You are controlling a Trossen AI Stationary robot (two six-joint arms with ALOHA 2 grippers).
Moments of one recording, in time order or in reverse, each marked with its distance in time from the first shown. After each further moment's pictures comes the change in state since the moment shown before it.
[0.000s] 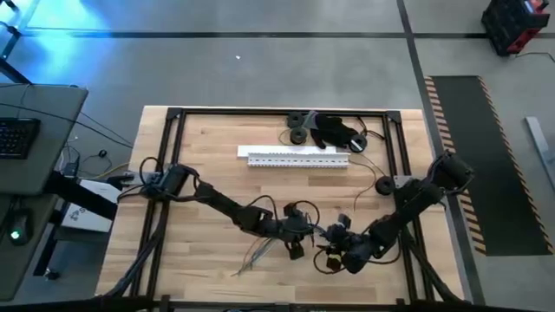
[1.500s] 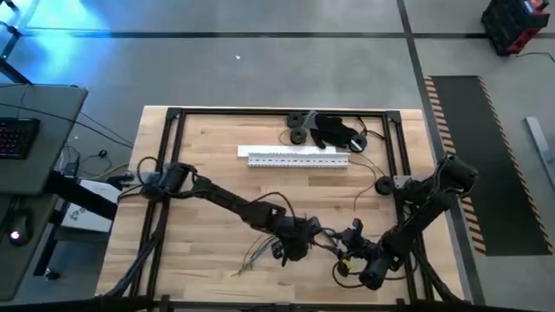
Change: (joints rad) left arm 0.021 0.036 0.353 -0.580 0.357 1.226; right arm 0.183 -0.001 -0.002 -0.071 0.335 0.201
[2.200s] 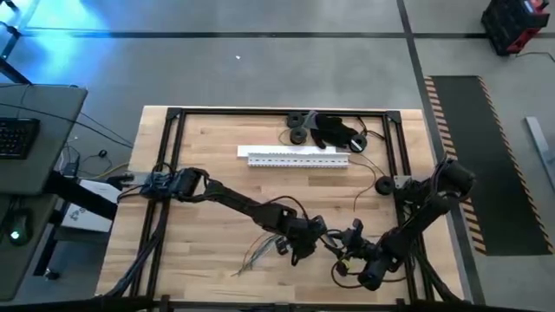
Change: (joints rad) left arm 0.023 0.089 0.115 -0.119 -0.051 0.014; right arm 0.003 0.063 0.000 0.001 0.008 0.055
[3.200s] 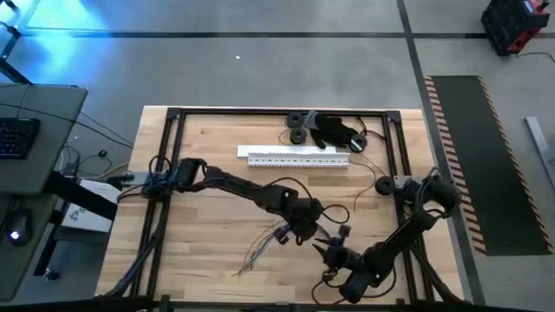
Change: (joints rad) left arm 0.101 -0.051 0.000 -0.127 0.181 -0.187; right arm -0.063 0.180 0.307 -0.294 0.093 -0.310
